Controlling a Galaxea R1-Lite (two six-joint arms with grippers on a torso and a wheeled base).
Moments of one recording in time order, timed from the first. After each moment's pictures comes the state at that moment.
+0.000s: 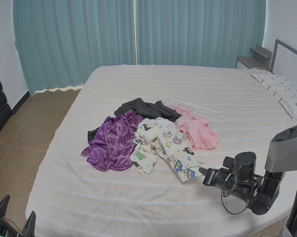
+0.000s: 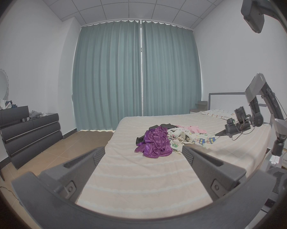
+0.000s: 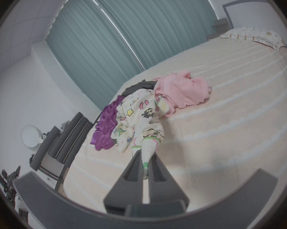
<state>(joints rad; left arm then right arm) 0.00 0.02 -0.02 0.00 -0.08 0.03 0.53 2.14 -0.23 -1.52 -0.06 0.58</state>
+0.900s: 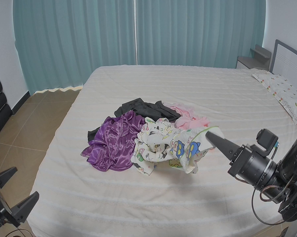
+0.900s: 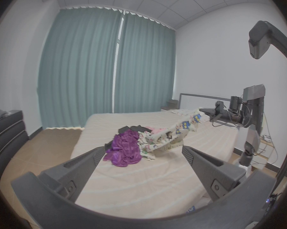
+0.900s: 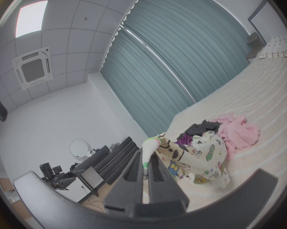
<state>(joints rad) -0.20 0.59 -0.27 -0.21 -0.28 -0.01 0.76 1.62 -0.27 -1.53 -0.05 0.58</state>
